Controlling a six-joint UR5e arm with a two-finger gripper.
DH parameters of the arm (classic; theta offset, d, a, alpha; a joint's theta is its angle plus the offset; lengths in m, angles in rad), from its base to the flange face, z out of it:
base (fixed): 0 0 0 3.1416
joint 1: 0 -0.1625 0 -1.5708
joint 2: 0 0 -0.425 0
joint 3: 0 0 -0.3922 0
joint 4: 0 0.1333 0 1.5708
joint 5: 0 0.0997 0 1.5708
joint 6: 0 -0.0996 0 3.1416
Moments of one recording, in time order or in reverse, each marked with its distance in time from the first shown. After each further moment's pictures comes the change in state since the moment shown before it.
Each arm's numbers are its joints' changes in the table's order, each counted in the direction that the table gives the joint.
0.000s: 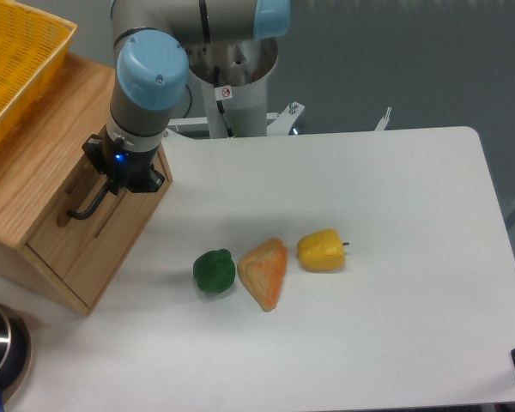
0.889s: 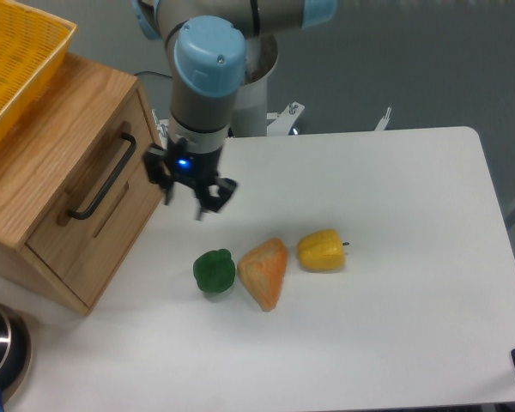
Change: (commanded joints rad) arm -0.185 -0.038 0.037 0.244 0.382 -0.152
